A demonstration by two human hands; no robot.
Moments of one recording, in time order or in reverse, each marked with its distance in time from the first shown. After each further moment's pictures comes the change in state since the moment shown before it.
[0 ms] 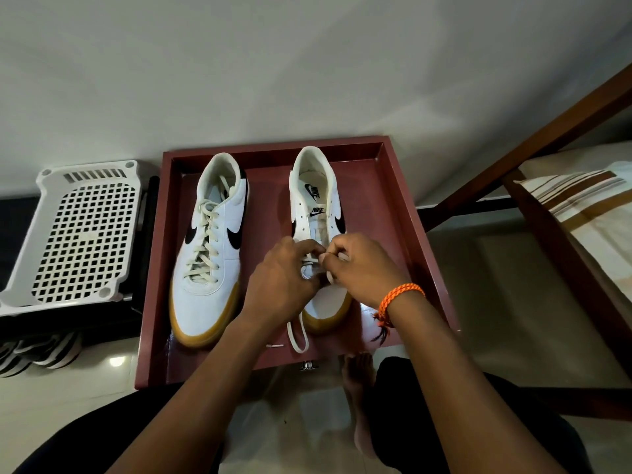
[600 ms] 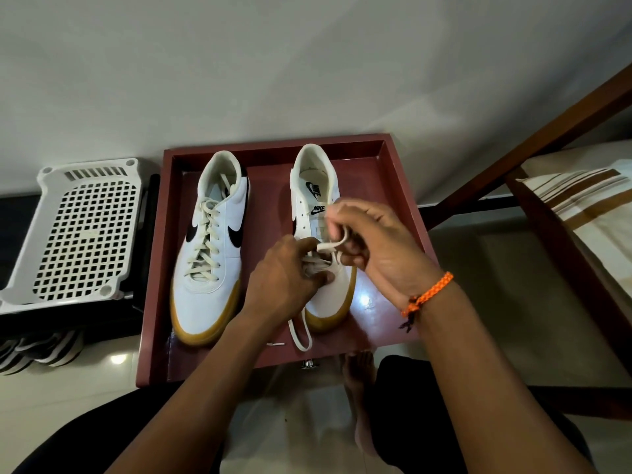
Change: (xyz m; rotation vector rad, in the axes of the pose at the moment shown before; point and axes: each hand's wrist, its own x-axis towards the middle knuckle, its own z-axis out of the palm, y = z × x) left_hand -0.001 0.008 -0.006 -0.002 -0.030 -0.072; right_hand -0.014 -0.025 -0.029 0.820 -0.125 -0.210
